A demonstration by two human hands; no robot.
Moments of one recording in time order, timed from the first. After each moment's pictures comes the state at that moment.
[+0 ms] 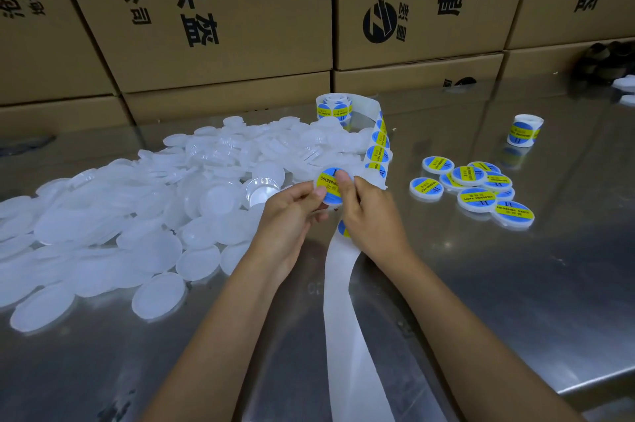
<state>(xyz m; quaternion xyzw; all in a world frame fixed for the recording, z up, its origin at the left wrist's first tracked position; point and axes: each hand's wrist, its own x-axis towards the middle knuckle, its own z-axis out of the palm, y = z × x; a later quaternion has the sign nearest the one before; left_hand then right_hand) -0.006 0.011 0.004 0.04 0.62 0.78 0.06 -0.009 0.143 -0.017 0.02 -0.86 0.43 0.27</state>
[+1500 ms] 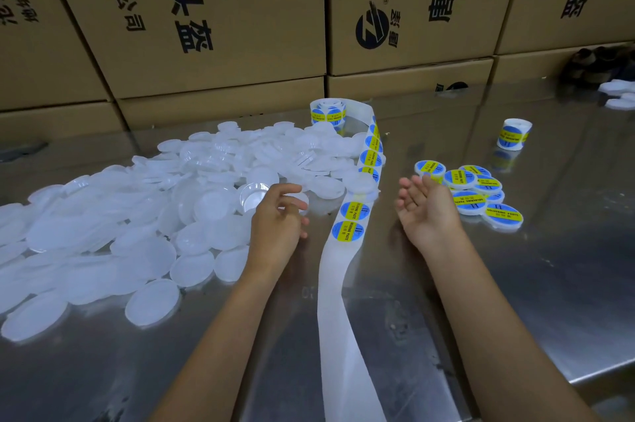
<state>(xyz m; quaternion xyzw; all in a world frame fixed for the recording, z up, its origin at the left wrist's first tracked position) -0.015 0.007 -0.010 0.01 0.77 0.63 -0.11 -0.017 0.215 -0.001 -0.23 -0.35 0.90 0.13</state>
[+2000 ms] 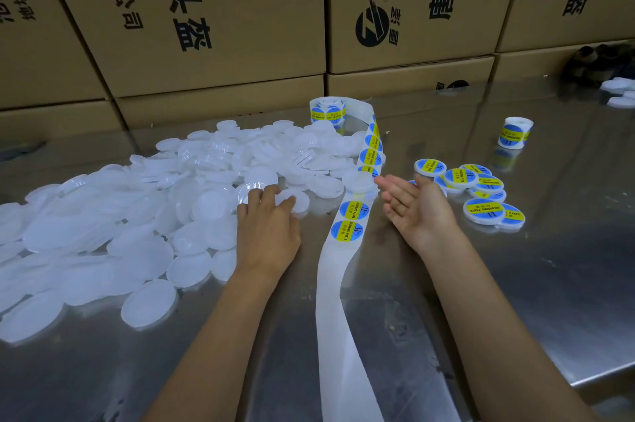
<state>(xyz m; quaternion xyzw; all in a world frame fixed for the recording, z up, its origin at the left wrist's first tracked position) -0.026 -0.008 -0.022 0.09 0.97 0.11 -0.17 -0.009 0.210 0.003 -0.19 -0.43 0.88 0.05</state>
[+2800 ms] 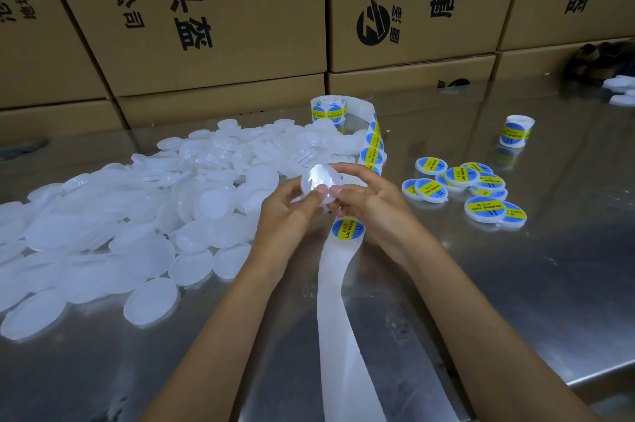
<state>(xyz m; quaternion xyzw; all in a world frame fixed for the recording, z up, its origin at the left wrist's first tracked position) -0.006 0.017 0.002 0.04 0.73 0.68 -0.04 -0.002 0.166 0.005 0.05 -0.64 0.77 0.04</state>
